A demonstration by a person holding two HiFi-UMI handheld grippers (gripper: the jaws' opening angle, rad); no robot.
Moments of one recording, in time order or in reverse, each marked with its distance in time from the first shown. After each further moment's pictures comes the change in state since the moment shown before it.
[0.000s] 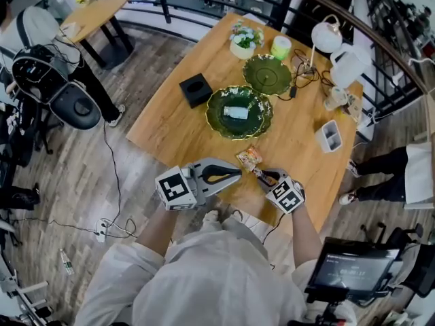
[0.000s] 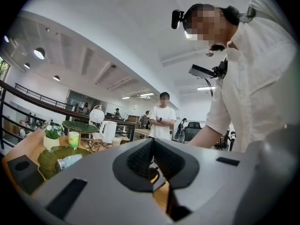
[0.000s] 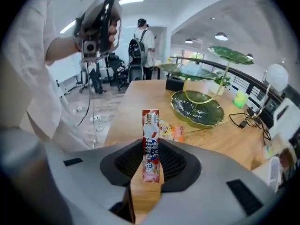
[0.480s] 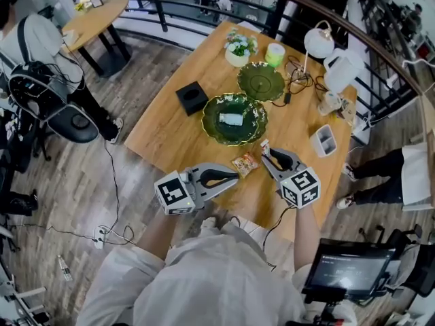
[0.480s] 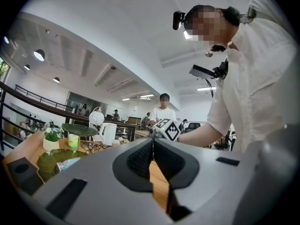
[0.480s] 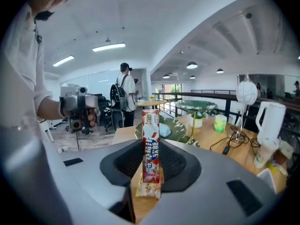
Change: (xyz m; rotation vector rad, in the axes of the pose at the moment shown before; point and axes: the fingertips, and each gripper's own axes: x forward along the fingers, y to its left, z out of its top) left arm 0.006 -0.003 0.008 0.011 -0.018 0.004; right arm -0.098 -0.064 0.119 0.176 -0.464 -0.120
